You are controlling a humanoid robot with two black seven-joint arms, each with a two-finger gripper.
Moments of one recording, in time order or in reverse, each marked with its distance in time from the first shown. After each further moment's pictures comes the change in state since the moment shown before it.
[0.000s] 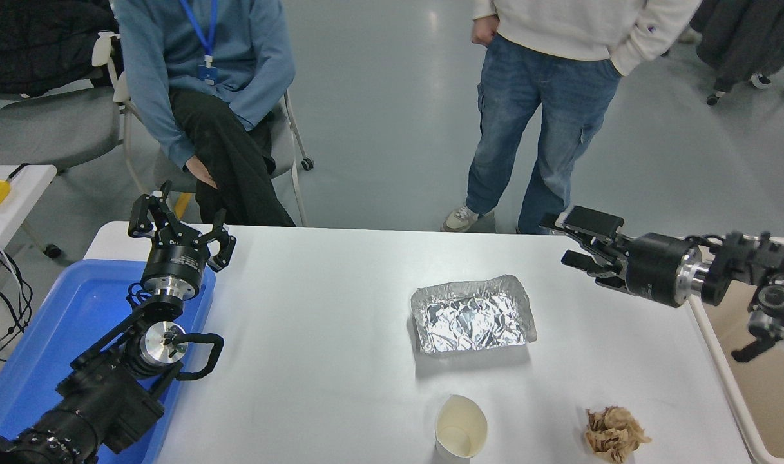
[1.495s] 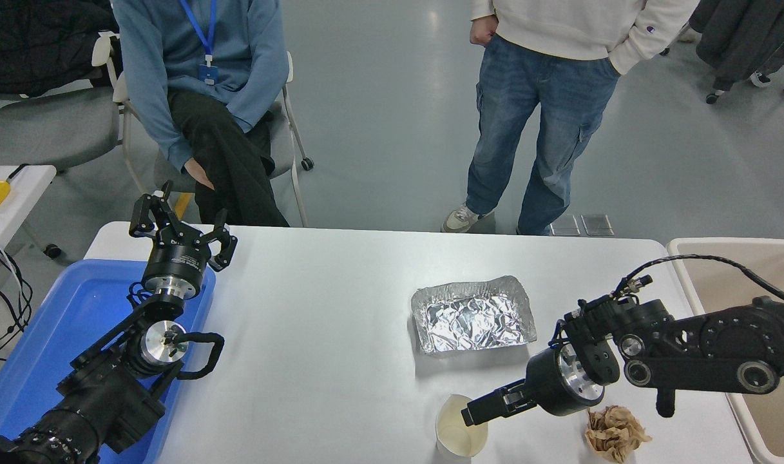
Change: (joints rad) left arm 0.000 -0.001 0.000 -0.001 0.000 0.000 0.000; right arm 0.248 0.388 -0.554 0.000 -0.220 0.082 -0.150
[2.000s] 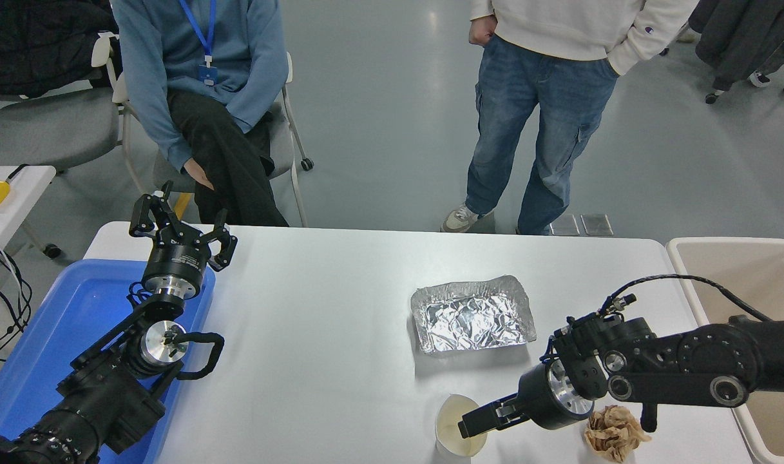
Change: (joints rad) left arm 0.000 0.000 0.000 0.000 0.000 0.000 0.000; right arm -0.082 0.044 0.021 -0.069 -0.009 -0.018 -0.010
